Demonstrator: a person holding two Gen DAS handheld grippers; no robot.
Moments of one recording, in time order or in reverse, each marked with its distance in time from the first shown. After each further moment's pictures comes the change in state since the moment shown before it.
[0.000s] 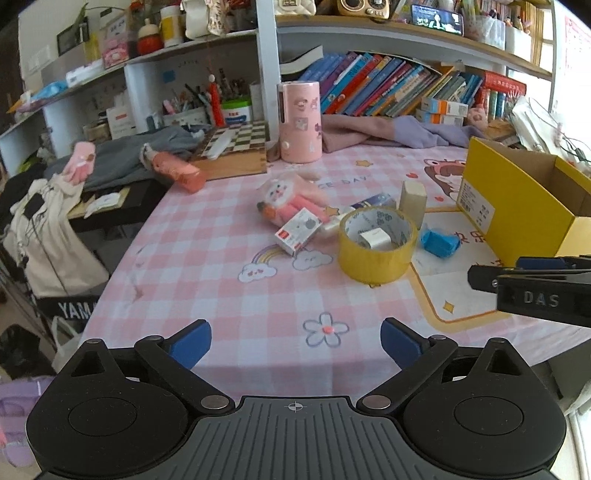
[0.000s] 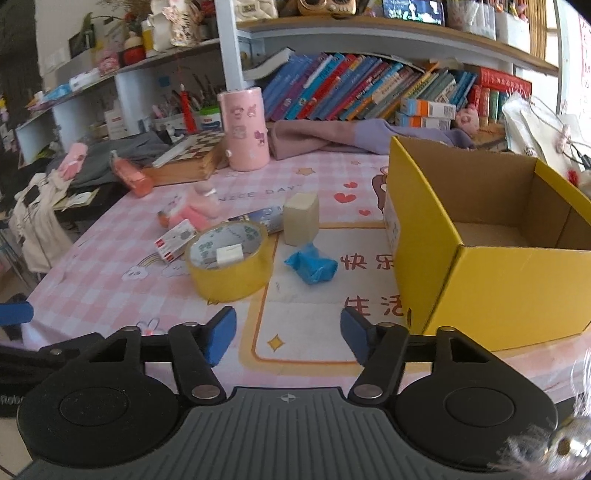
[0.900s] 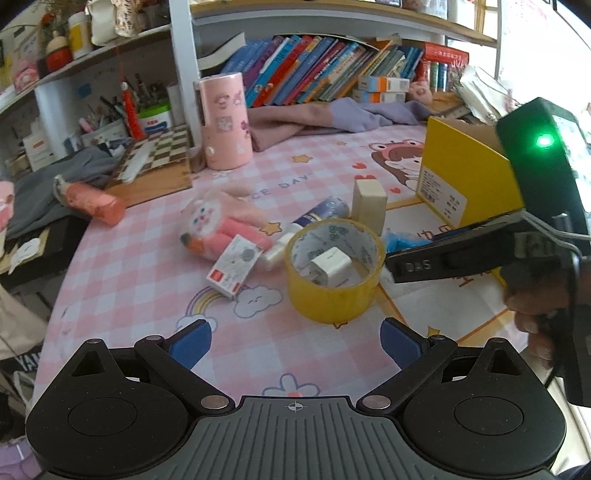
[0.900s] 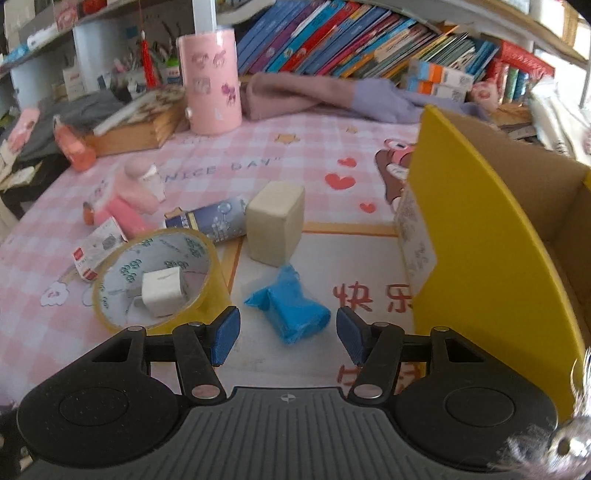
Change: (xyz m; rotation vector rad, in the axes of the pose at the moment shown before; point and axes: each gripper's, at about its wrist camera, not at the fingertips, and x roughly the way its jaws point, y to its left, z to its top) left arm 0.061 -0.014 0.039 0.160 0.036 -0.187; right arm 0.118 -0.012 0.047 -0.036 0.156 -0.072
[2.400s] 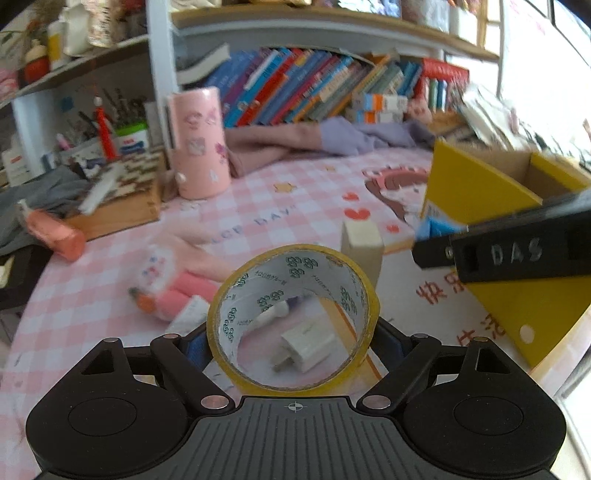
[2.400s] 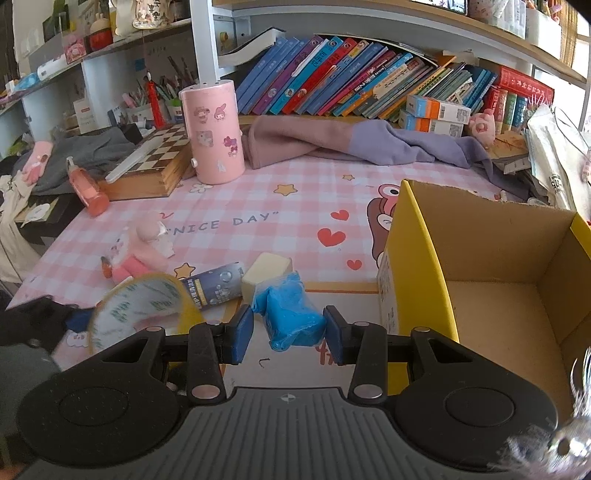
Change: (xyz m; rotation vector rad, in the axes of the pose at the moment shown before) left arm 0.048 -0.016 0.035 -0.032 -0.084 -0.012; right arm -0.043 -0.017 0.035 0.002 -0.080 0.040
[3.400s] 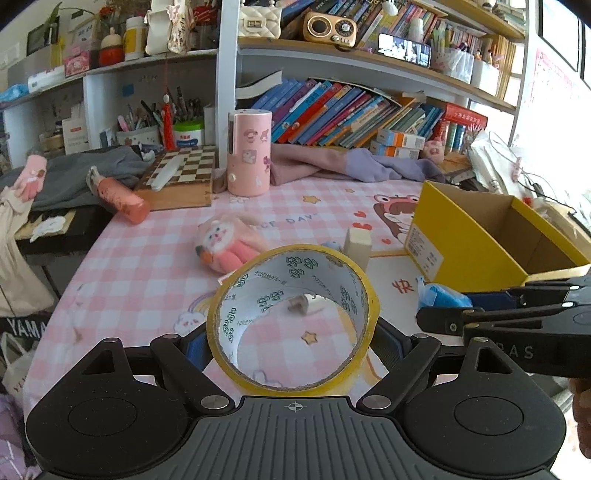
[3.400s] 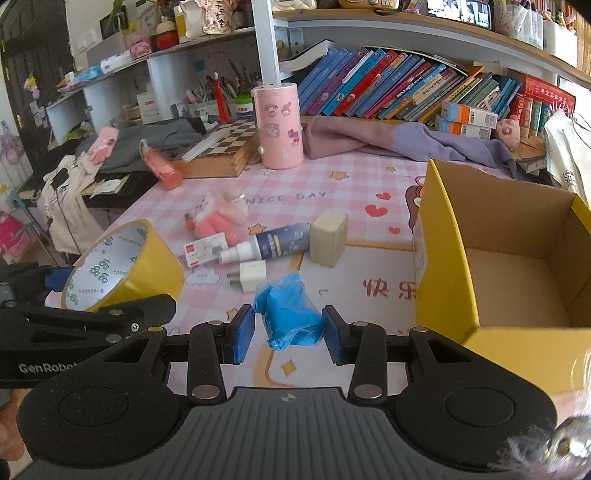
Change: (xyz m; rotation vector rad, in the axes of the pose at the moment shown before) left arm -0.107 0.000 -0.034 -0.157 -0.038 0.037; right arm -0.079 0.019 -0.056 -0.064 -0.016 0.146
